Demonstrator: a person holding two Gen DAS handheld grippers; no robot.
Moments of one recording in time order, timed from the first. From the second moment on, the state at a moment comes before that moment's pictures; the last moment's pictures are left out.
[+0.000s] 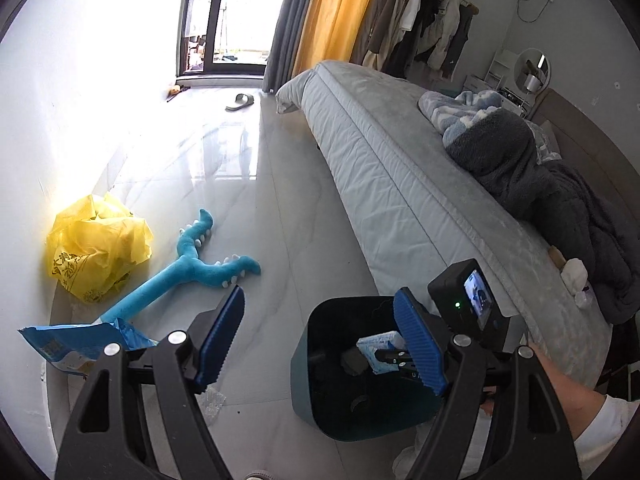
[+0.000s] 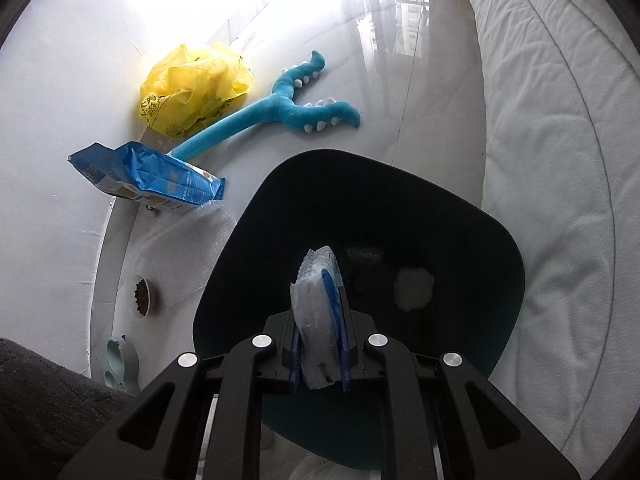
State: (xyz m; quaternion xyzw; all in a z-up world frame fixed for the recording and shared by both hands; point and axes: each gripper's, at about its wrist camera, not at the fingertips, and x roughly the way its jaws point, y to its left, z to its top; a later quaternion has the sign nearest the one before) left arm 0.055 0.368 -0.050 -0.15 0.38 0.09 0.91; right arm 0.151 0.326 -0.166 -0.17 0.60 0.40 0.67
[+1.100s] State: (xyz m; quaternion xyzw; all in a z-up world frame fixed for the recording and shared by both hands) left arm 0.084 0.259 0.029 -0.10 0.22 0.05 0.97; right arm 0.162 0.207 -0.049 -0.11 0.48 0.41 0.77
